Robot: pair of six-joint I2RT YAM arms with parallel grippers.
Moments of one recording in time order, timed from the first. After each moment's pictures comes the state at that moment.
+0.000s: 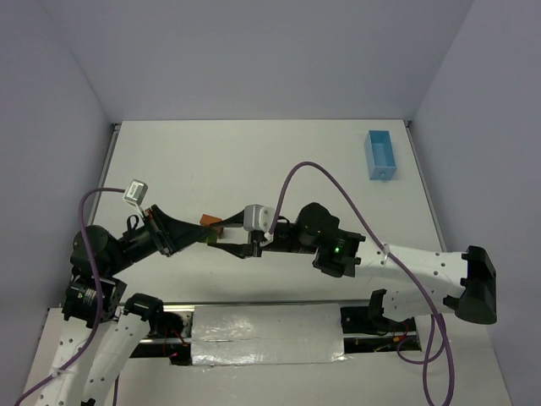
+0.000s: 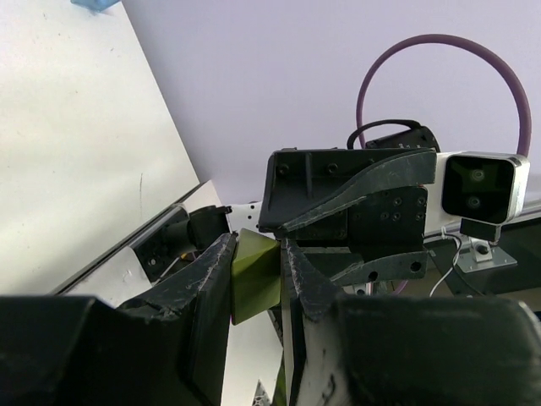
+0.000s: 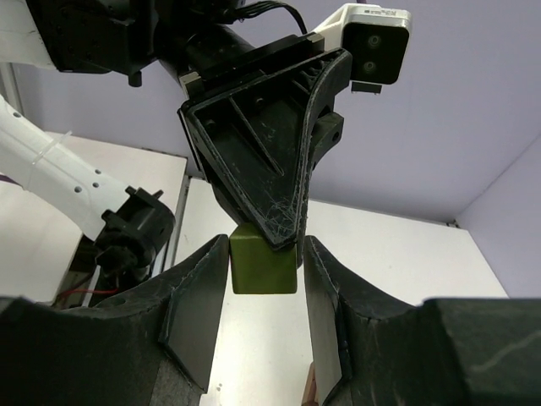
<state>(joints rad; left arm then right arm) -0.24 0.38 0.73 -0.27 0.73 -1.22 1.21 1.18 0.95 0.43 -0.30 -0.26</state>
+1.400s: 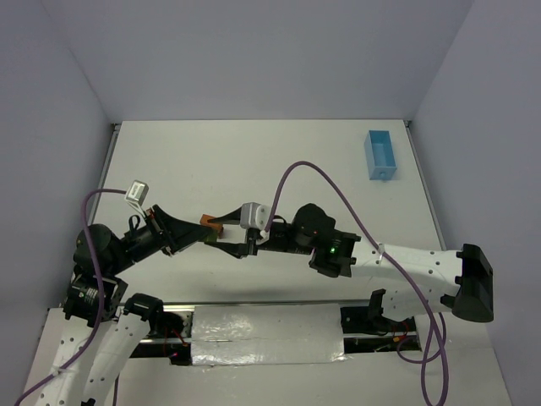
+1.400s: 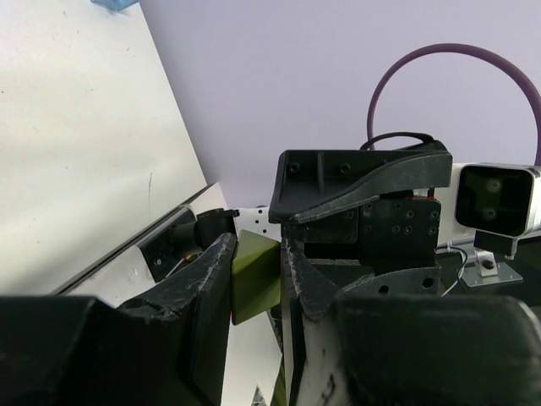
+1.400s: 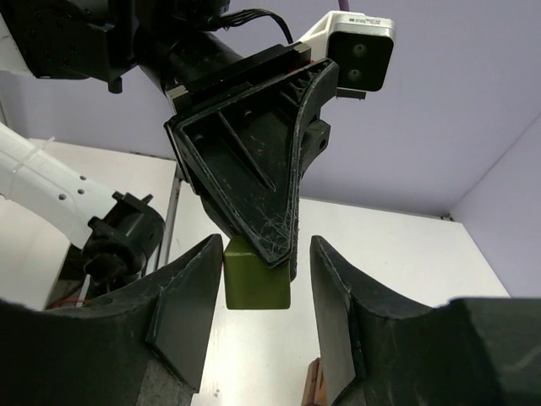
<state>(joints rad) -0.24 0.38 0.72 -0.30 0.71 -1.21 1.22 1.21 0.95 0.47 -0.26 -0.25</state>
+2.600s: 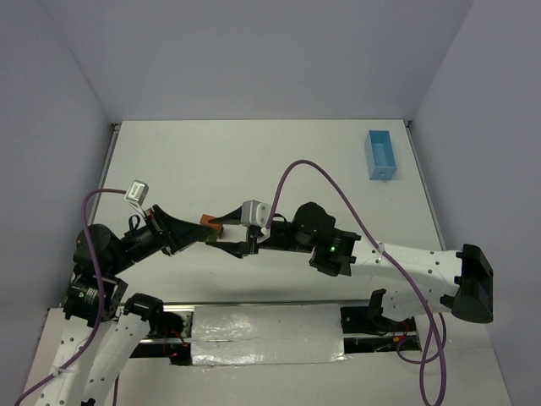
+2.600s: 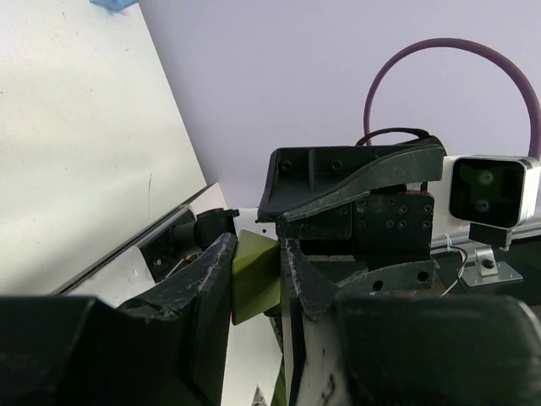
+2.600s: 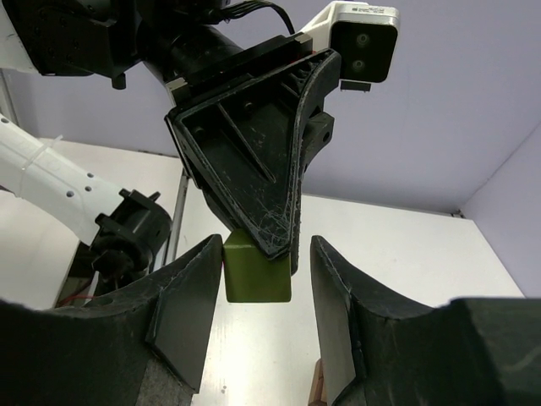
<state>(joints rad) -0.24 0.38 0.72 -0.30 0.71 -1.21 1.20 1.21 0.94 0.46 -0.29 -0.22</state>
